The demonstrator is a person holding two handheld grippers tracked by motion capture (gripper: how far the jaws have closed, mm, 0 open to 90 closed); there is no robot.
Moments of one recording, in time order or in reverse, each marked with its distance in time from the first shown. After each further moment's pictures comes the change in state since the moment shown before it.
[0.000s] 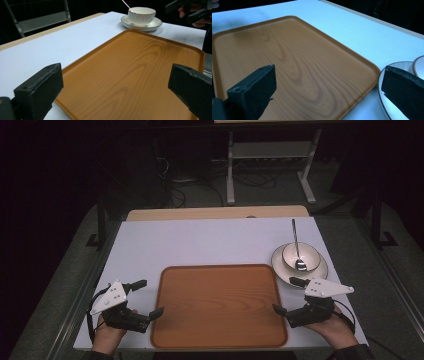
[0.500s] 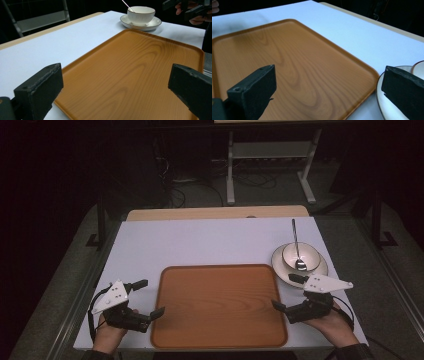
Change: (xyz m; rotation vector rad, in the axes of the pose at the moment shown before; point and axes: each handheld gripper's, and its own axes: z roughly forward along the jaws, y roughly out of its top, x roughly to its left) left arm 0.000 0.000 0.002 0.005 -0.008 0.004; right arm -0.006 0.007 0.003 -0.009 -0.001 0.013
